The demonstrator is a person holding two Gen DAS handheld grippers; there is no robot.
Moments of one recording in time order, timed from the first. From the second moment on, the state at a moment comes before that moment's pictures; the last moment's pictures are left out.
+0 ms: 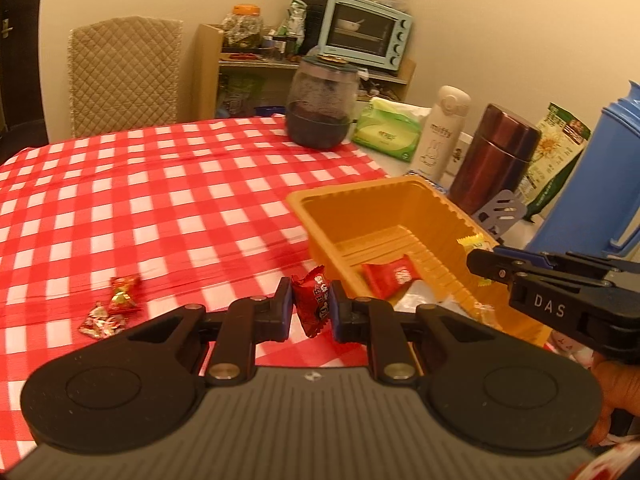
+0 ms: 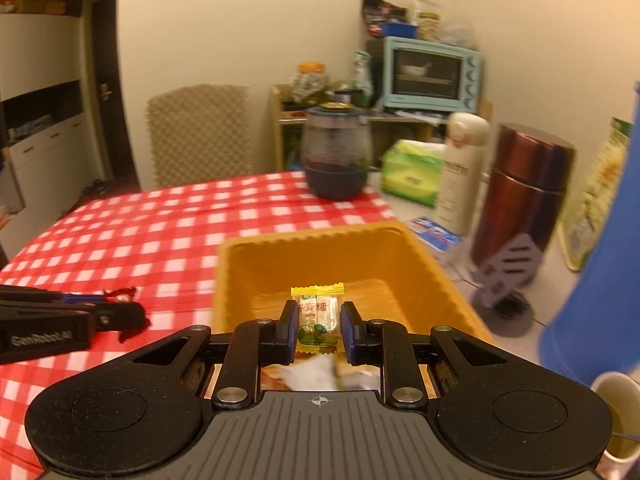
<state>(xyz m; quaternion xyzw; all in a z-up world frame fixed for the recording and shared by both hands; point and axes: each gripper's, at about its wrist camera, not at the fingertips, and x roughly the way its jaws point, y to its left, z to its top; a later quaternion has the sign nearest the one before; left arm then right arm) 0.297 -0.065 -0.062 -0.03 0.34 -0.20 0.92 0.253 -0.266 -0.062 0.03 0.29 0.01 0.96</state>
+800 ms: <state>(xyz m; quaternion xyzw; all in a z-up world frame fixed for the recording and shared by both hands) 0.298 -0.123 -0.058 -0.02 0.33 -0.27 0.90 0.244 -0.308 -0.067 0.07 0.30 -0.05 0.95</state>
